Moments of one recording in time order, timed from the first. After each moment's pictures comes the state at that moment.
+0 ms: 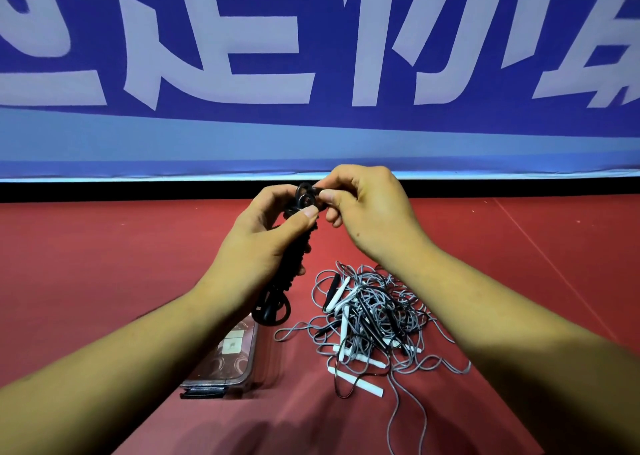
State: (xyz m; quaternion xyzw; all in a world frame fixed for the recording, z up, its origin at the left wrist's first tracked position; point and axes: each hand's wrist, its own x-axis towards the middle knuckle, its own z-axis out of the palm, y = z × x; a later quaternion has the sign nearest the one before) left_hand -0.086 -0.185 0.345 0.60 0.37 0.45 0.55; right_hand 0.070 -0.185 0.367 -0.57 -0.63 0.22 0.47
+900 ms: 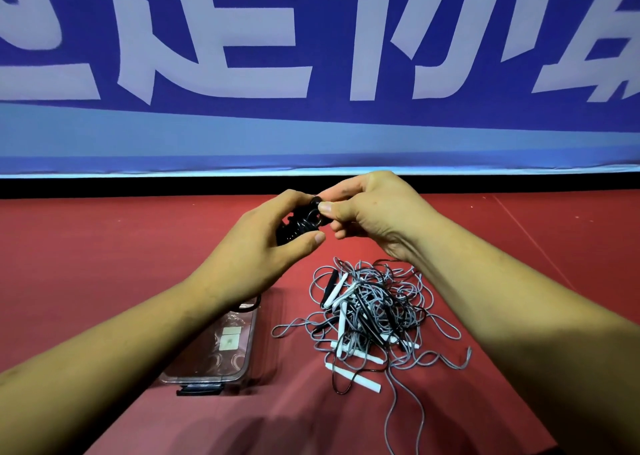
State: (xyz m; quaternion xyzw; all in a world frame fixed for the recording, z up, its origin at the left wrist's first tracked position) left_hand -0.095 -0.176 0.345 0.82 0.37 0.31 0.30; right_hand 0.084 -0.180 0.368 -0.57 -0.46 0.51 0.45
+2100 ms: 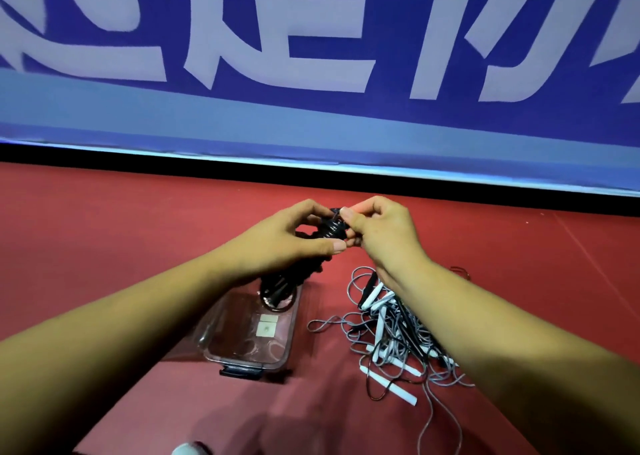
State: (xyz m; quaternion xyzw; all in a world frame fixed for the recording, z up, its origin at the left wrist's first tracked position) left_hand -0.152 -0.137 0.328 0.67 0.43 0.26 0.55; right_hand 0.014 -0.135 0.296 -0.57 -0.40 0.45 0.56
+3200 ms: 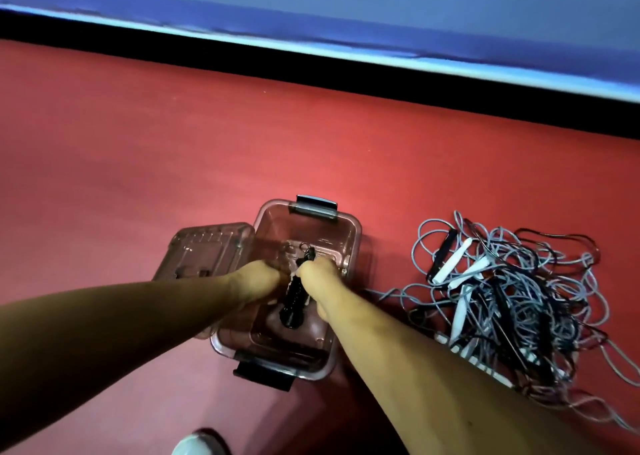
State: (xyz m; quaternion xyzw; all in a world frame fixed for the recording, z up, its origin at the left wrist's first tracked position) left_hand -0.270 -0.021 0.002 0.46 0.68 0.04 0.57; right_hand -0.149 -0.020 -0.032 -0.70 -0.28 0.61 0.23
